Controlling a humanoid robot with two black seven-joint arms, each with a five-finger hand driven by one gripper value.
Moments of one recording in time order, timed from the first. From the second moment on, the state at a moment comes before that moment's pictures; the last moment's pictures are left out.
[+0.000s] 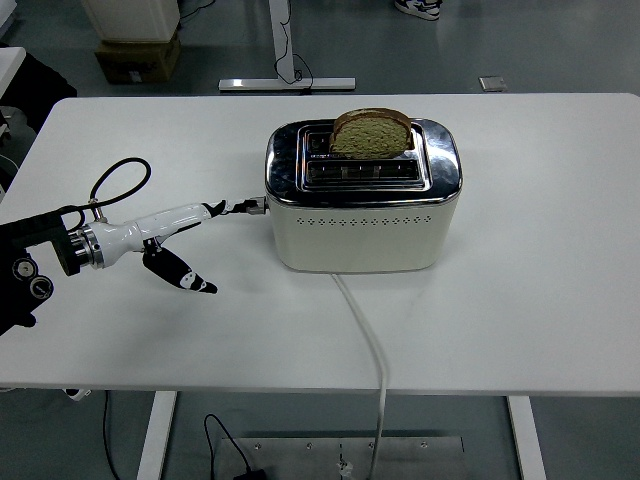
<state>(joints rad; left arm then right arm) -0.65 0.63 -0.61 -1.16 1.42 -0.25 -0.45 0.03 0.00 0.26 0.07 -0.30 0.06 0.12</state>
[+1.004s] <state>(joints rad) -0.64 0.59 -0.57 -1.10 1.42 -0.22 -0.45 0.03 0.00 0.26 0.07 -0.30 0.06 0.12</state>
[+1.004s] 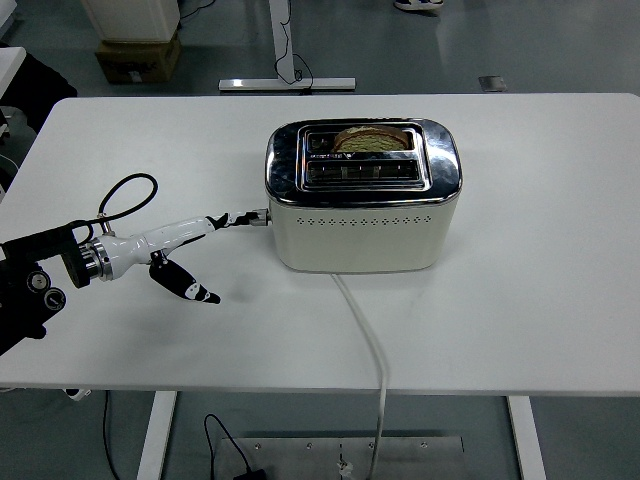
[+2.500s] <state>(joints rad) -0.65 0.62 -0.63 -1.03 0.76 -0.22 -0.45 0.03 0.00 0.26 0.07 -0.30 0.06 0.12</state>
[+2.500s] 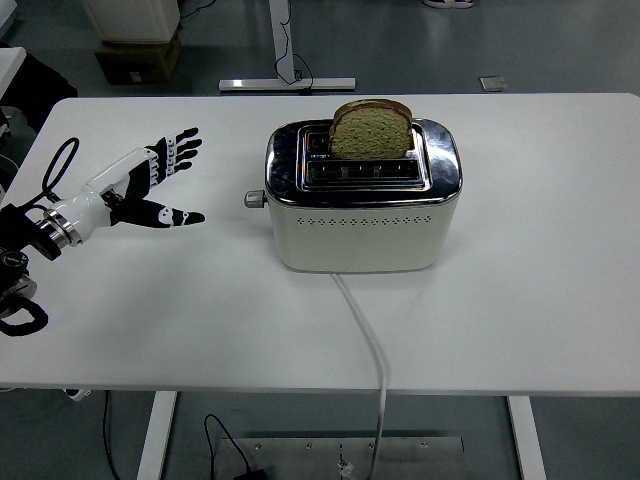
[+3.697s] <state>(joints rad) -0.70 0.43 -0.69 -0.69 0.01 -0.21 -0.45 0.03 0.00 0.26 0.07 -0.30 0.06 0.12</state>
